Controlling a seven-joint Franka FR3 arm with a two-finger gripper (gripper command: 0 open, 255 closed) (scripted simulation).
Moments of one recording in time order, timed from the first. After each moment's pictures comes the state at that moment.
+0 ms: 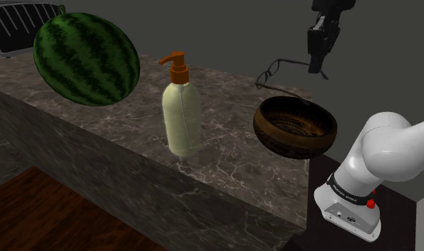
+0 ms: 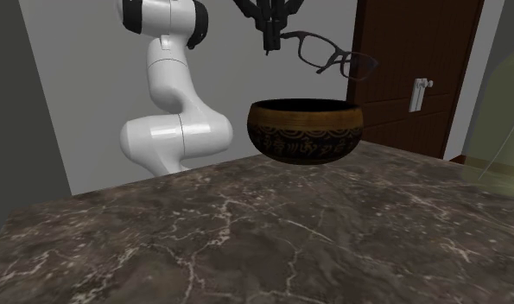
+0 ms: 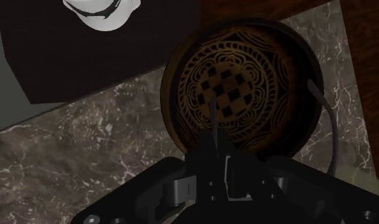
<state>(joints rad) 0.14 -0.75 0.14 -2.06 0.26 1.21 0.36</state>
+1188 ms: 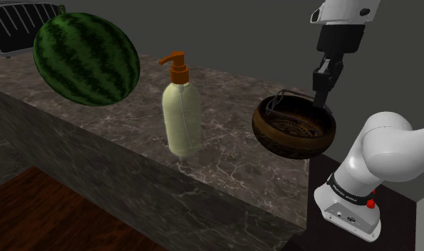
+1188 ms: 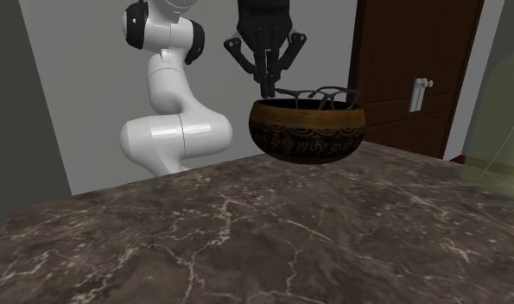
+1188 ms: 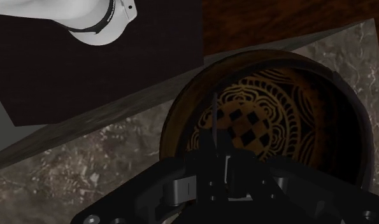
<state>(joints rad) 0.16 -0.94 0.18 -2.35 0.30 1.31 0.36</state>
